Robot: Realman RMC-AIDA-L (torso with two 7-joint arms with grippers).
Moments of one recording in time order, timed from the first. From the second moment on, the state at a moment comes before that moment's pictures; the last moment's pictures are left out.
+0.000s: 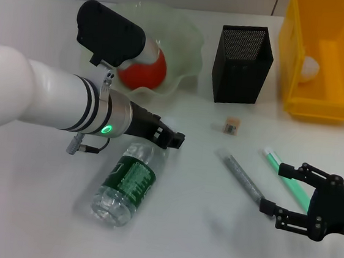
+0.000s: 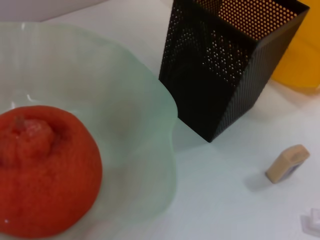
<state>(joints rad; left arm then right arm) -0.47 -2.08 1.88 1.24 2.47 0.87 -2.86 0.13 2.08 -1.03 -0.70 -1.64 -1.52 1.08</state>
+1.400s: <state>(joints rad) -0.13 -2.07 1.51 1.40 1.77 1.06 -1.76 0.14 2.07 -1.00 -0.71 -1.64 -1.53 1.14</state>
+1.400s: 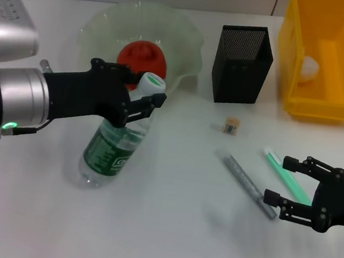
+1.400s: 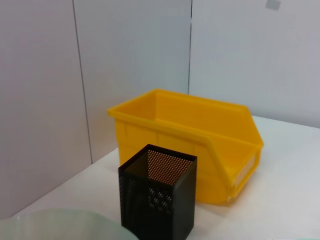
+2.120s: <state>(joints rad) -0.12 -2.07 1.43 1.33 1.65 1.08 -1.65 0.15 2.07 -1.01 -0.72 -1.65 -1.53 1.16</state>
